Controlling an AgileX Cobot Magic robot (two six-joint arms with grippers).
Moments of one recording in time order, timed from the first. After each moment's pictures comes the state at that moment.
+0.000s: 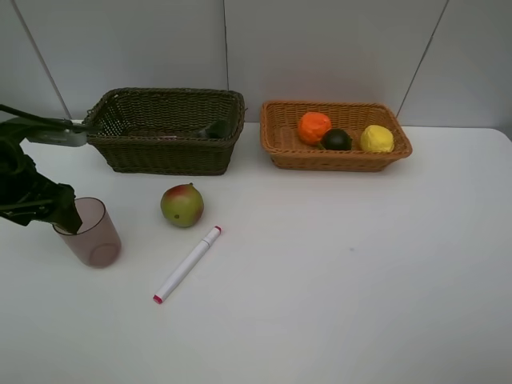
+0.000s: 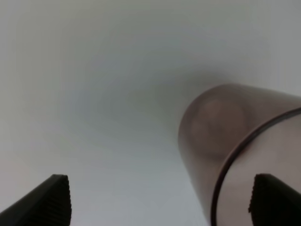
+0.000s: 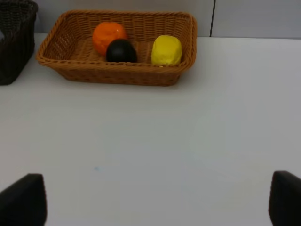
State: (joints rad) left arm 0.02 1.62 -0.76 -0.24 0.66 0.35; right arm 0.13 0.00 -0.52 -0.03 1.04 -0.01
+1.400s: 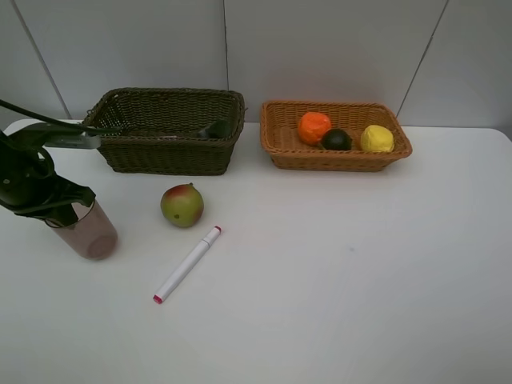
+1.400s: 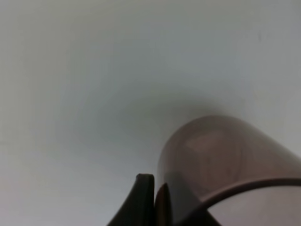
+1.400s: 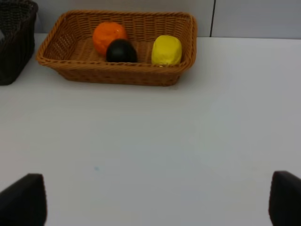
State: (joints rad) left arm -0.02 1.70 -0.76 -0.27 0.54 0.27; right arm 0.13 0.00 -0.52 -0.03 1.04 -0.01
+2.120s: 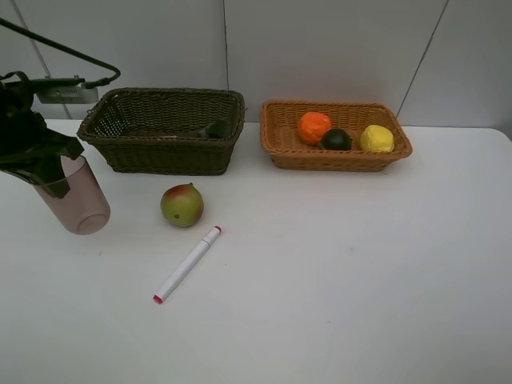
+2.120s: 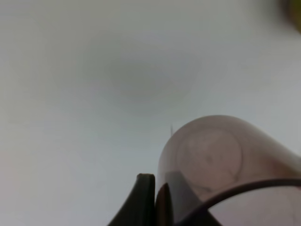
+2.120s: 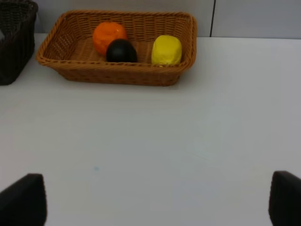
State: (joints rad) left arm -0.02 1.69 -1.09 -0.24 1.02 0.27; right arm 0.13 0.00 -0.52 -0.03 1.04 -0.01
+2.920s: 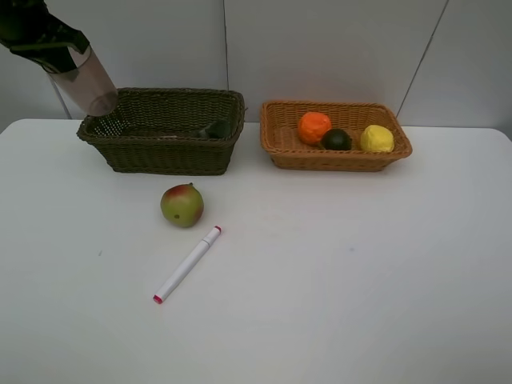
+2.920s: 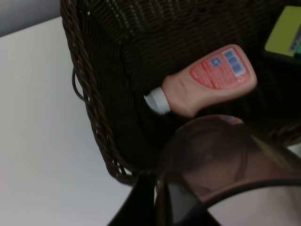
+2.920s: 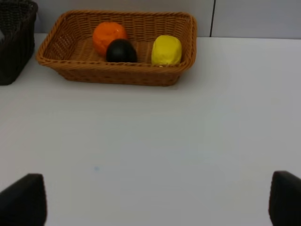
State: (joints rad) left arm -0.02 1.82 -1.54 -0.19 0.90 0.35; right arm 0.13 0.00 -0.52 -0.03 1.04 -0.01
